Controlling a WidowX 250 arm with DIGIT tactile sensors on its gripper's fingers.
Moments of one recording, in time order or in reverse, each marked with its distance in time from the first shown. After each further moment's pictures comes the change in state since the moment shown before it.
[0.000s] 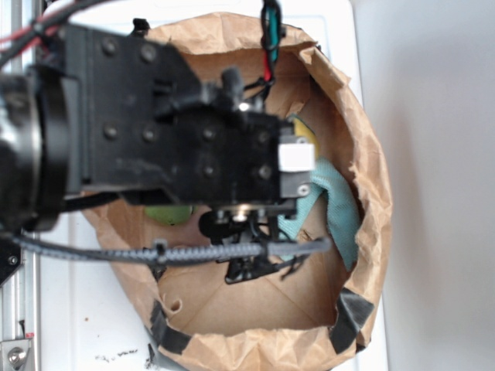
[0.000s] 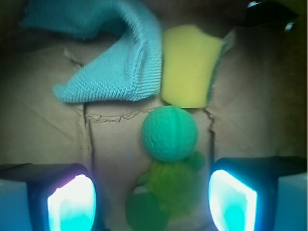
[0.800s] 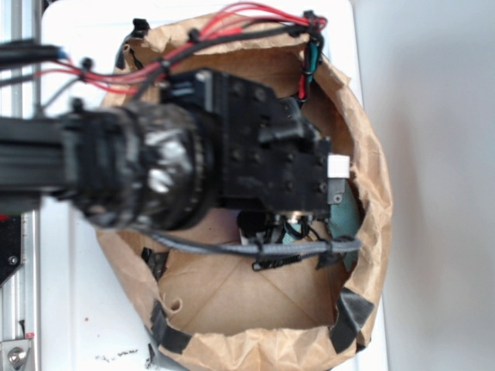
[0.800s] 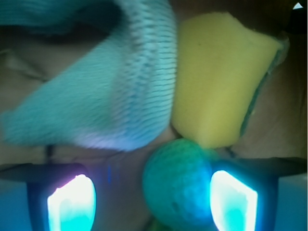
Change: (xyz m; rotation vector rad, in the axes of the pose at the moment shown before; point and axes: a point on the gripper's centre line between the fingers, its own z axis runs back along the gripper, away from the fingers) arm 0.018 -0.001 -0.046 0.059 0.047 -0.007
